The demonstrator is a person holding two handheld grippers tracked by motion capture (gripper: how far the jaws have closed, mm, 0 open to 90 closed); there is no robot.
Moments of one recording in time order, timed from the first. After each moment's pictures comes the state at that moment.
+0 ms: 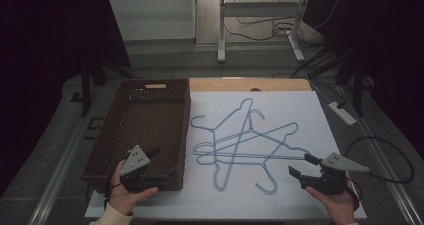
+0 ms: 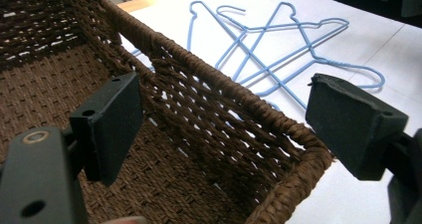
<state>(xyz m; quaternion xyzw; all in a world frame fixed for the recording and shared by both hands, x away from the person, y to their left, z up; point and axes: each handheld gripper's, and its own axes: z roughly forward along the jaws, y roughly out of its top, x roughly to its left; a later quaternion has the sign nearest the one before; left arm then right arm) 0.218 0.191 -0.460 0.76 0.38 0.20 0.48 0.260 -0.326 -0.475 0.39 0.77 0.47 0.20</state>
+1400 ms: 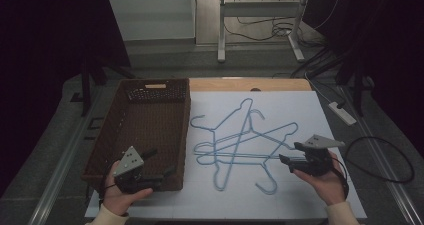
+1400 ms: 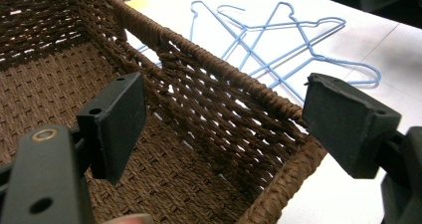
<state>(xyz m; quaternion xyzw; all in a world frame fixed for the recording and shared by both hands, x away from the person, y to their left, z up) 0.214 0.202 -0.461 0.77 0.37 0.19 0.49 0.306 -0.294 -0.459 0.38 0.82 0.39 0.20</state>
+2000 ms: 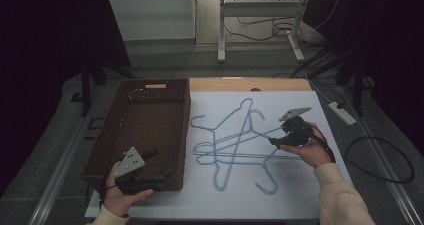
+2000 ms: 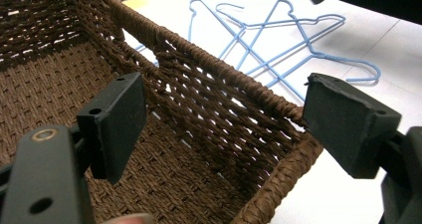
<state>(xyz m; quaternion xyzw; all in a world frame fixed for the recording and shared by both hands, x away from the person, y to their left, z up) 0.212 0.200 -0.460 0.77 0.37 0.19 0.49 0.390 -0.254 -0.448 0.33 0.89 0.27 0.17</state>
